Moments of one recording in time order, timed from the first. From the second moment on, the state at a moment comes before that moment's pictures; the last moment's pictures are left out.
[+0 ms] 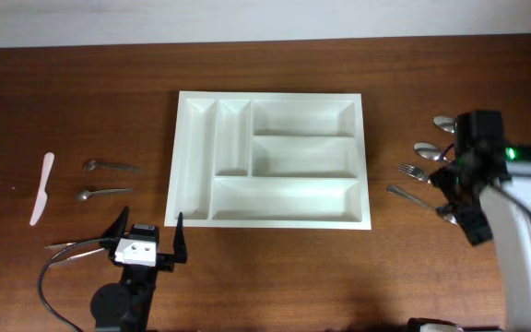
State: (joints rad) left arm 0.00 0.01 0.03 -0.11 0.10 0.11; right arm -0.15 1.42 1.26 -1.34 0.30 1.14
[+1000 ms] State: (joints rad) left arm 0.00 0.01 0.03 -0.11 0.10 0.11; right arm -0.26 1.67 1.04 -0.92 0.03 1.65
